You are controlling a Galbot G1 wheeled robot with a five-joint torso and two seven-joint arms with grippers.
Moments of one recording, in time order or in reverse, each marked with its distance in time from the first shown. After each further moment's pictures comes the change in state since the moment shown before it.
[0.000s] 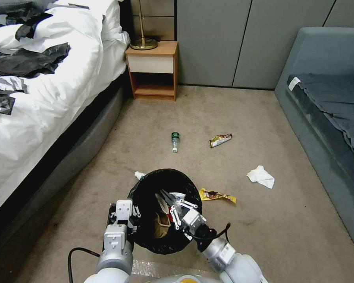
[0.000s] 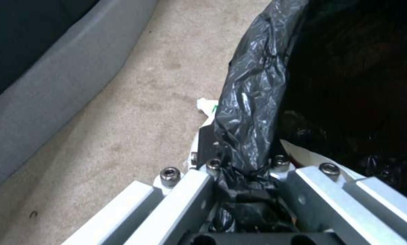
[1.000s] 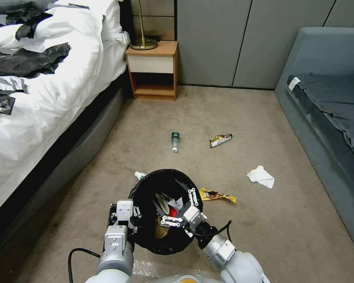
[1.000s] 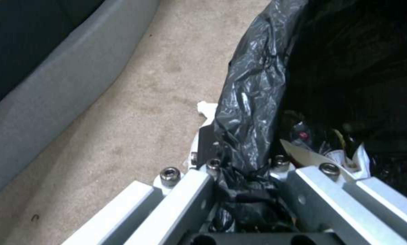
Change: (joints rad) left arm 0.001 0.003 -0.001 -0.005 0.007 -0.005 0.003; right arm -0.034 -0.017 -0.001 0.146 -0.012 -0.046 0.019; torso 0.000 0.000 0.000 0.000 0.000
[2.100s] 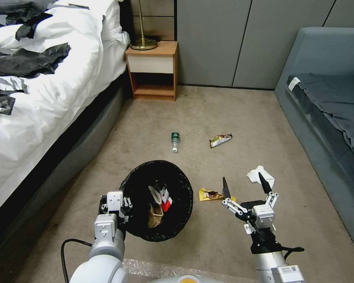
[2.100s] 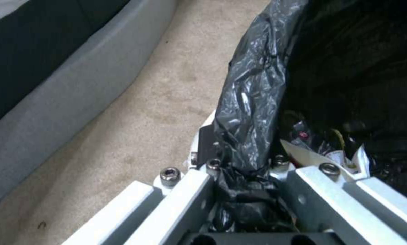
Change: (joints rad) left arm -0.089 0.012 -0.088 0.022 -0.105 0.028 -0.008; right arm -0.313 0.125 0.327 0.200 -0.019 -0.011 0.326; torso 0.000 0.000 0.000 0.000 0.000
